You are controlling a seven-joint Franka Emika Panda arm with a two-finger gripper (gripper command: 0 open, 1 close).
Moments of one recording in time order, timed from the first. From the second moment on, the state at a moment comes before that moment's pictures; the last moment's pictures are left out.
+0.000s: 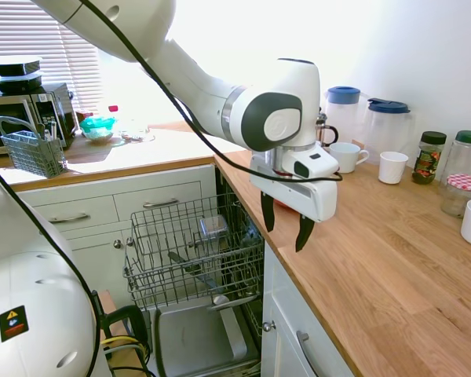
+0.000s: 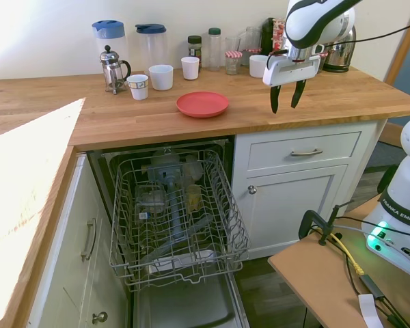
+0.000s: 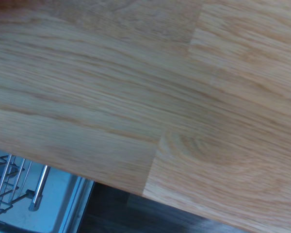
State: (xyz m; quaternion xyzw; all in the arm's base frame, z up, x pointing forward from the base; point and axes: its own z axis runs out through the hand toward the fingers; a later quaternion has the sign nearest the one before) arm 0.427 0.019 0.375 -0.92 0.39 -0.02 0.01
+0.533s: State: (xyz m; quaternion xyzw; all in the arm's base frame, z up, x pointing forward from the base) arm 0.481 0.050 0.405 -0.91 0.40 -0.05 0.04
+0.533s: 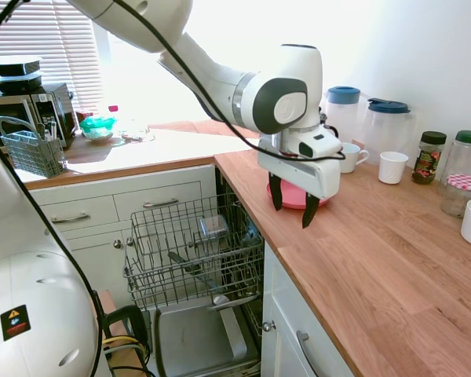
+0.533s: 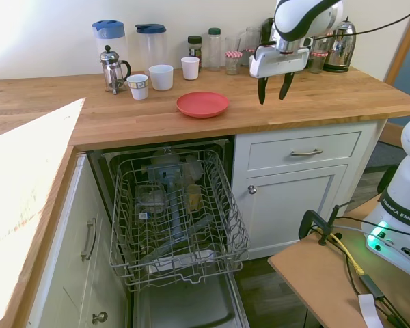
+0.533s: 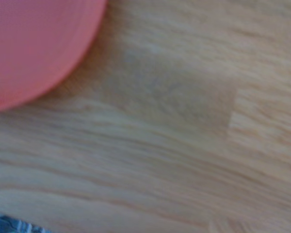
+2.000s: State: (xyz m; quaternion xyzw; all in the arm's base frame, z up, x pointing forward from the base) arm 0.633 0.093 0.335 -0.88 0.44 -0.01 0.15
